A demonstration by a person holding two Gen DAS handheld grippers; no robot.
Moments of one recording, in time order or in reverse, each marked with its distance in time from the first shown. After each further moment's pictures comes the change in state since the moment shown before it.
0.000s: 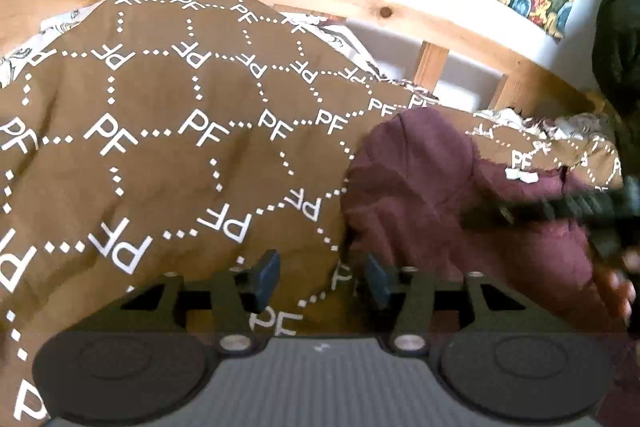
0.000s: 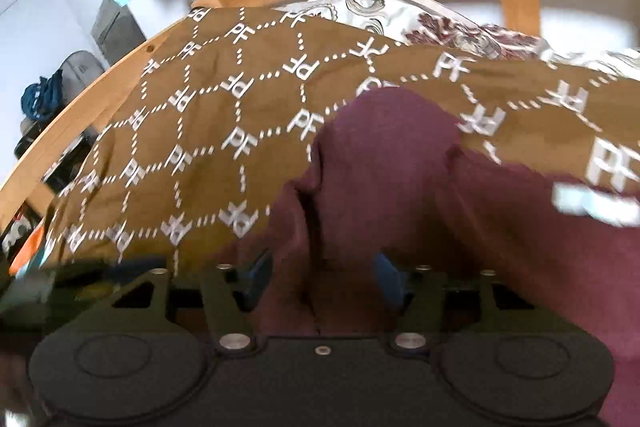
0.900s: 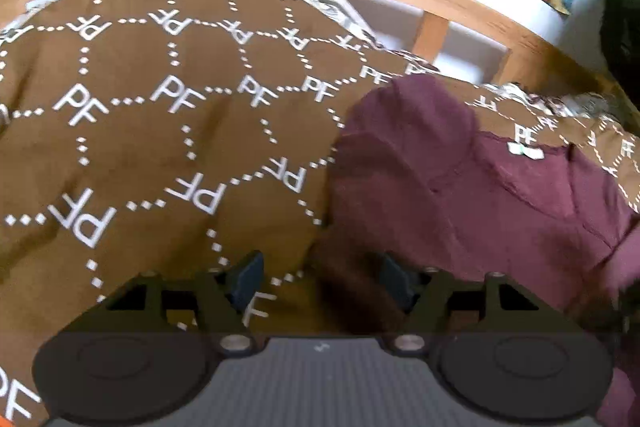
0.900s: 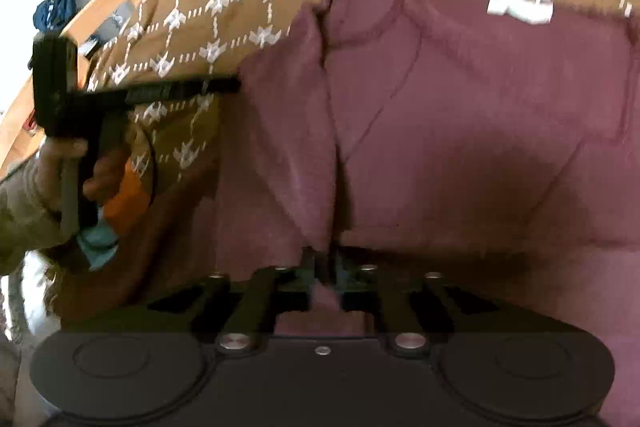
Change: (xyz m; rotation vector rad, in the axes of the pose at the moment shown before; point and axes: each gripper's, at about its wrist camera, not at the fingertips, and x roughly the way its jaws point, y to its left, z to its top) left arm 0.021 -0.017 -0.008 0.020 0.078 0.009; right arm -0.088 -0.002 -0.083 -0.066 0.273 0.005
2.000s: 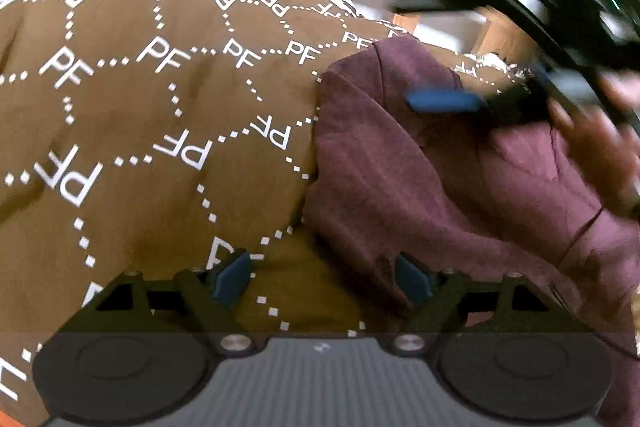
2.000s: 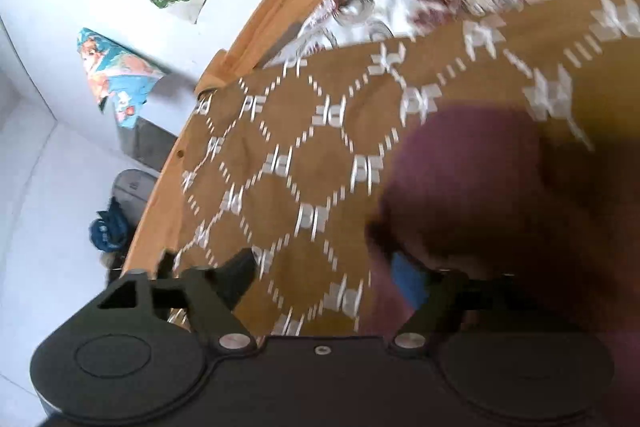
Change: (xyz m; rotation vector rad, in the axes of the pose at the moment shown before) left arm -0.005 0.008 -0.018 0.010 0.063 -0.067; right arm 0.070 -0.024 0.147 0.508 -0.294 0.356
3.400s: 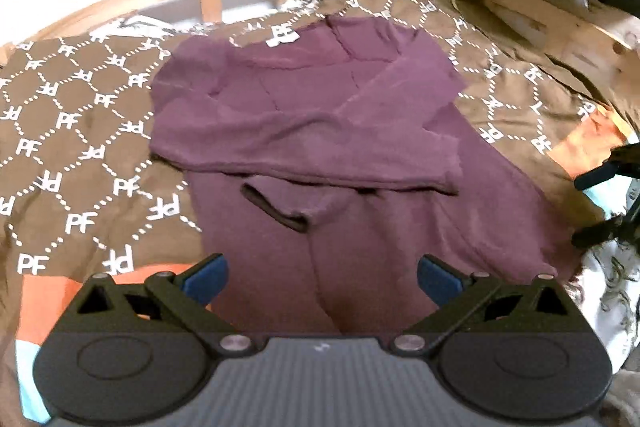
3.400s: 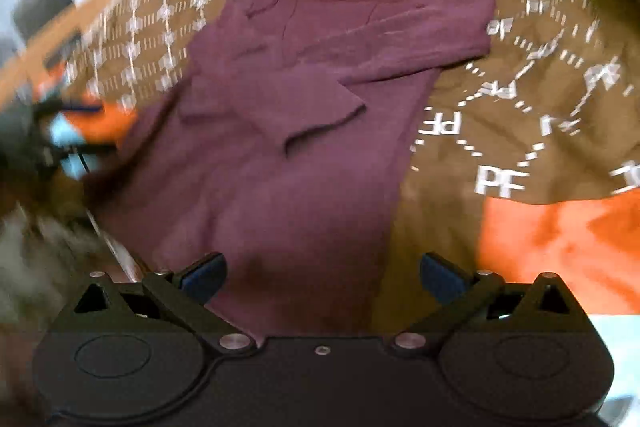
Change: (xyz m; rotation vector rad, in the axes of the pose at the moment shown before) left arm -0.162 -0.119 -0.120 0.500 0.081 -0.130; right arm -0.306 0.016 -0.380 -0.372 -0.014 -0.718
